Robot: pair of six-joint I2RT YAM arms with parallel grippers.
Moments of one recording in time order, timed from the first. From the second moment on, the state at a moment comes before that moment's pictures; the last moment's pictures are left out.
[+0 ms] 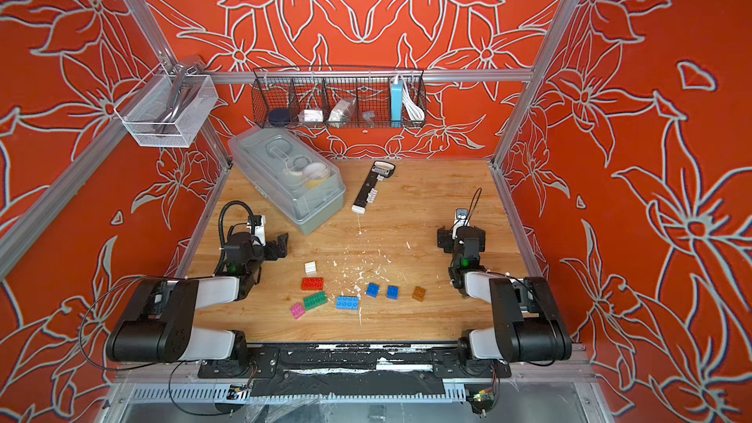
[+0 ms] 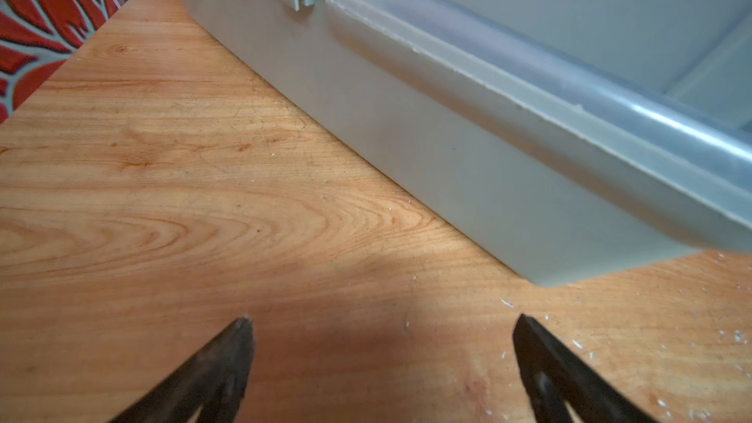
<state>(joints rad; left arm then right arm) 0.05 1.40 0.29 0.64 0.07 -0.05 0.07 1.39 0.33 0.63 0.23 -0.08</state>
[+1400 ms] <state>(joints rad) -0.30 0.79 0.60 -0.07 -0.19 -0.31 0.35 0.97 0.88 -0.87 0.16 0.36</state>
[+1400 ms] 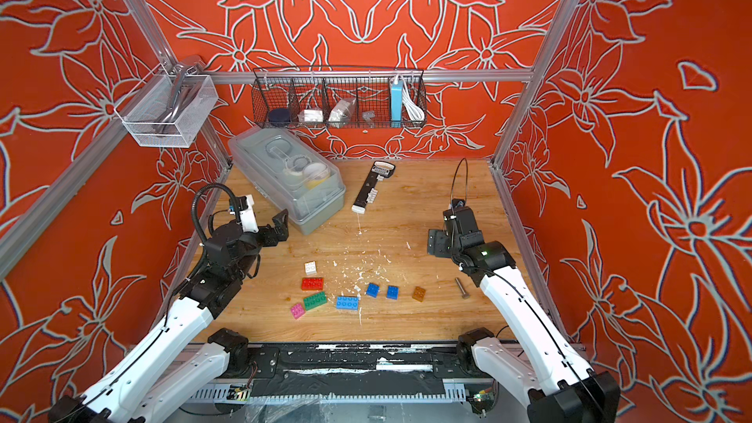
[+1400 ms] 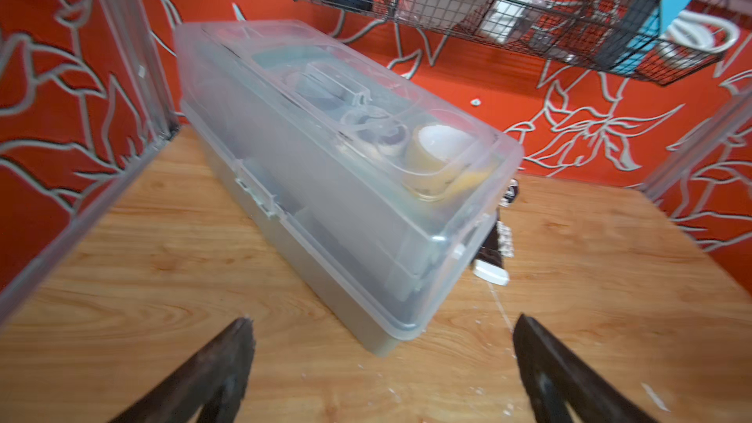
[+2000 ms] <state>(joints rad) -0.56 0.78 0.52 -0.29 0.03 -0.52 0.53 1.14 0.64 -0.82 -0.09 0.64</state>
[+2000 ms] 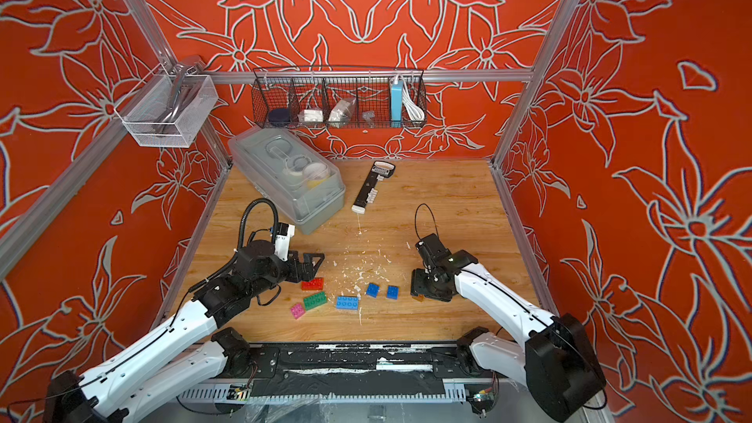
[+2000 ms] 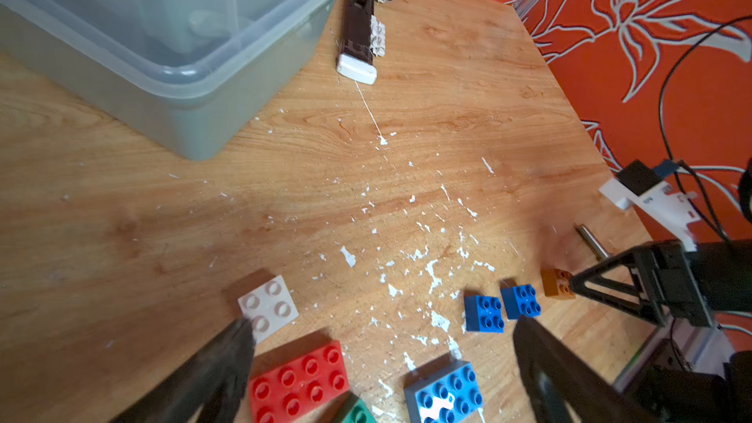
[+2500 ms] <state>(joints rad) -0.57 0.81 0.52 -0.33 0.07 -0.53 0.55 1.26 0.64 -0.77 -0.04 0.70</state>
